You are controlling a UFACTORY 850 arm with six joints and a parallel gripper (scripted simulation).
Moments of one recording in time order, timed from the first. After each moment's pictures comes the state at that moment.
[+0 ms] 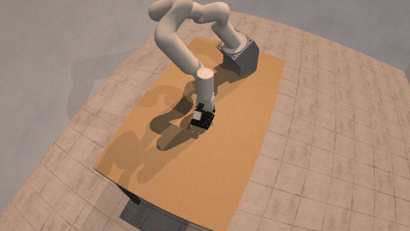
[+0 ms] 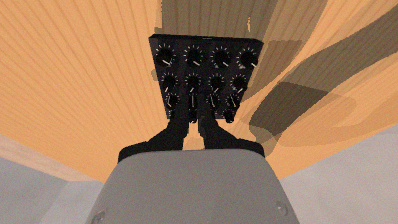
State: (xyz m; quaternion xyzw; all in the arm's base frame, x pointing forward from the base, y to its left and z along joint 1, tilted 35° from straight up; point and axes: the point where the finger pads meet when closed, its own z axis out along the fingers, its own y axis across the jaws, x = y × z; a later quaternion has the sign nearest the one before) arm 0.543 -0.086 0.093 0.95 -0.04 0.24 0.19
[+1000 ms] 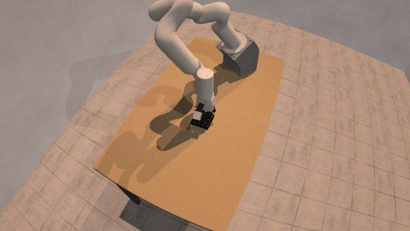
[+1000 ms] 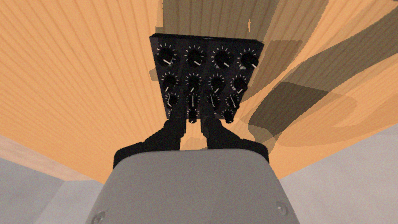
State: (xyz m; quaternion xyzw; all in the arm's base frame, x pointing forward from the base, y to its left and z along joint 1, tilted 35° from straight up) arm 0.543 -0.086 0.093 0.95 -0.04 0.23 0.19
